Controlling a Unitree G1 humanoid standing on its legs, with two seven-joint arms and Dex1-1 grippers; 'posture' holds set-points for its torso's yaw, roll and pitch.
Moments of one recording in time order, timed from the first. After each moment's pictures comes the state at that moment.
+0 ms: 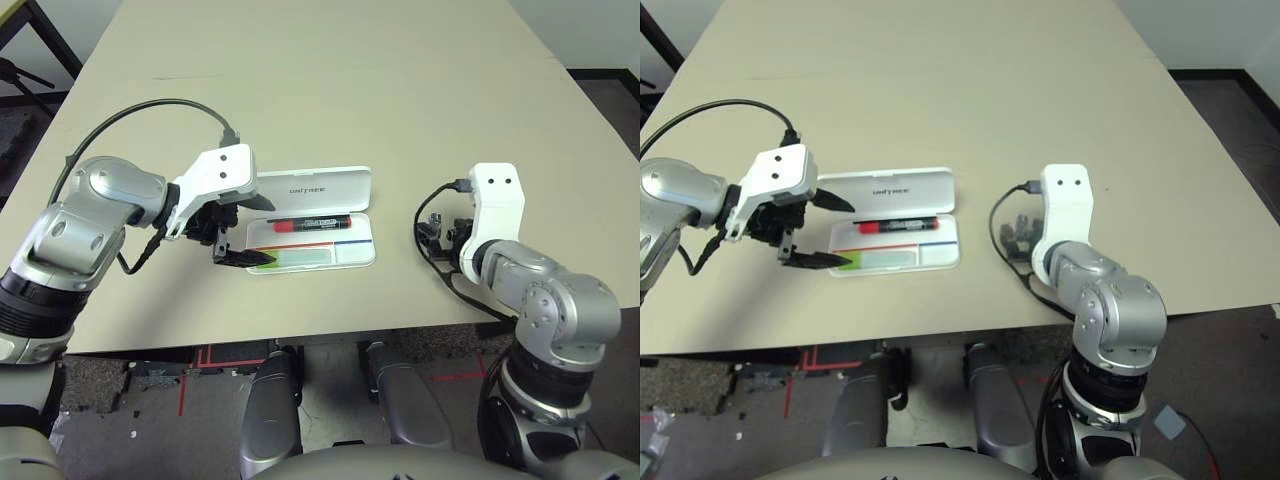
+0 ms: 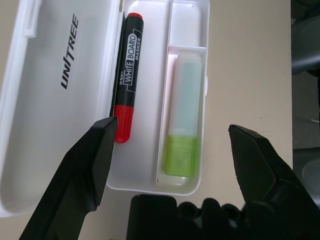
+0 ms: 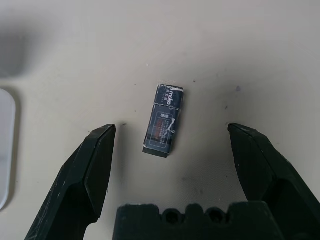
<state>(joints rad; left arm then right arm) -0.60 0.99 -0.22 -0.24 -0.26 0.57 -1.32 -0.39 -0.07 -0.18 -0.65 0.12 1.59 0.06</state>
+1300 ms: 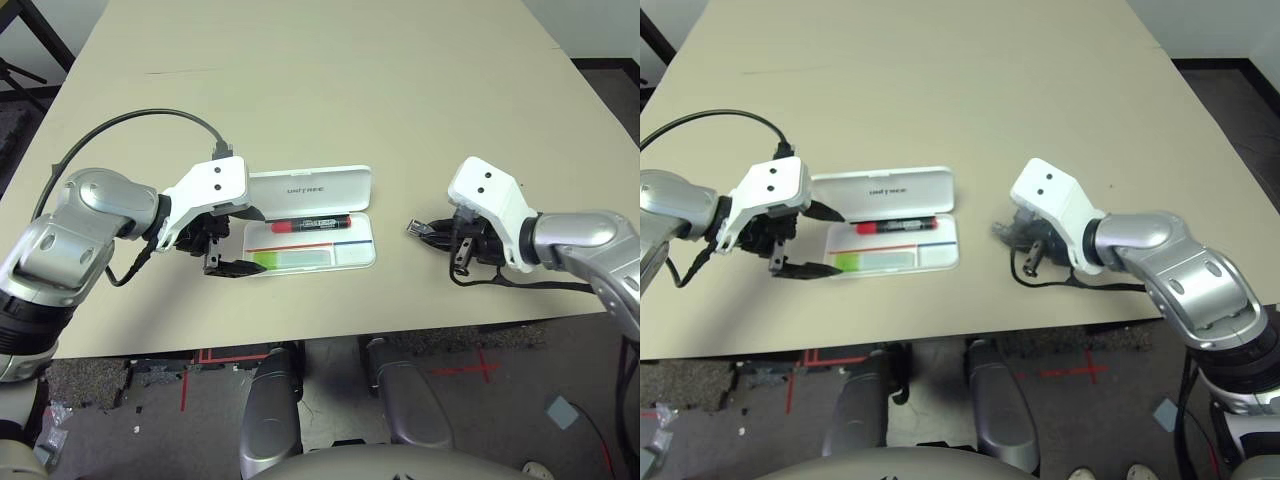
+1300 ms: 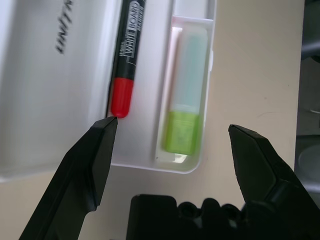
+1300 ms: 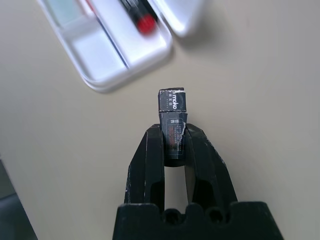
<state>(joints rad) -0.53 1.08 -0.16 -0.30 -0.28 0.61 -1.30 -0.50 -0.91 0.16 -0.44 0.37 0.79 0.96</state>
